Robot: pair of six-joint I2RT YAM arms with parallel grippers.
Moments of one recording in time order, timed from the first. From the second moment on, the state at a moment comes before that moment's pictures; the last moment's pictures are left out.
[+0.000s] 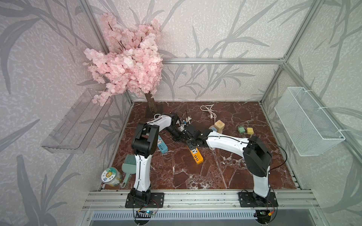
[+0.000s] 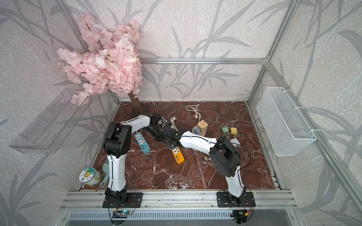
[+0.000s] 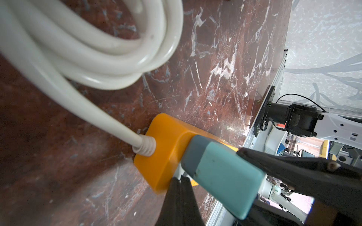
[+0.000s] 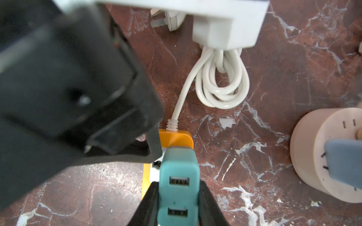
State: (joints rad) left arm -0.28 2.14 1.52 -1.04 0.80 0.26; right arm 0.93 1.96 1.49 -0.64 0.23 0.35
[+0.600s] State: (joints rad) left arm -0.28 2.14 1.52 -1.04 0.80 0.26; right arm 0.95 1.96 1.49 -0.65 0.25 0.39
